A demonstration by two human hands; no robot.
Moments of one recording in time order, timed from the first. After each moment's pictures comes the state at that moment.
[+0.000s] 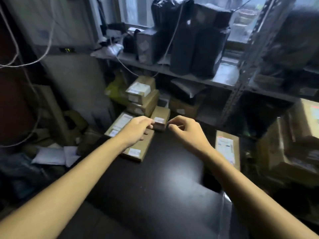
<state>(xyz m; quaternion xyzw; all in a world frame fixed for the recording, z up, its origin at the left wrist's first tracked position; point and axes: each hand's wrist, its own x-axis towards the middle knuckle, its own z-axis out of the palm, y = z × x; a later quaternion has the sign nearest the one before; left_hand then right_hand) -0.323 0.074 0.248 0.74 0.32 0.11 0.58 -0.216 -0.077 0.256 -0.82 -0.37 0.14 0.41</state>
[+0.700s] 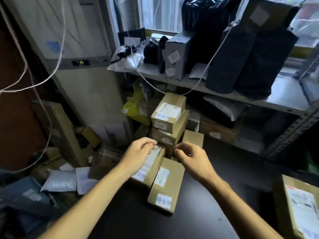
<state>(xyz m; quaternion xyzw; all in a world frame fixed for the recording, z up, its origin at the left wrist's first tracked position) -0.283 0.274 0.183 0.74 0.36 0.15 0.55 -0.163 0.127 0.177 -0.80 -0.33 0.22 0.45</state>
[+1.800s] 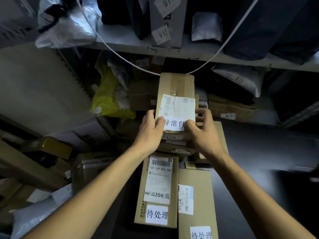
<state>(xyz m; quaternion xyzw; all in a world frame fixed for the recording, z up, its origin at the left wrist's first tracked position) -0.123 0.439 0.080 0.80 0.27 0.05 0.54 -0.069 0.288 0.096 -0.81 -0.08 0.15 0.56</state>
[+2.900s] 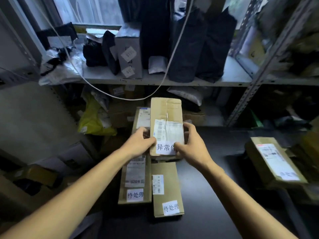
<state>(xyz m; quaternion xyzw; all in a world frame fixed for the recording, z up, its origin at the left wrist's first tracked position) -0.186 0.359 0.167 0.82 0.20 -0.08 0.53 -0.155 0.168 0.175 -0.87 -0.10 0.11 0.48</state>
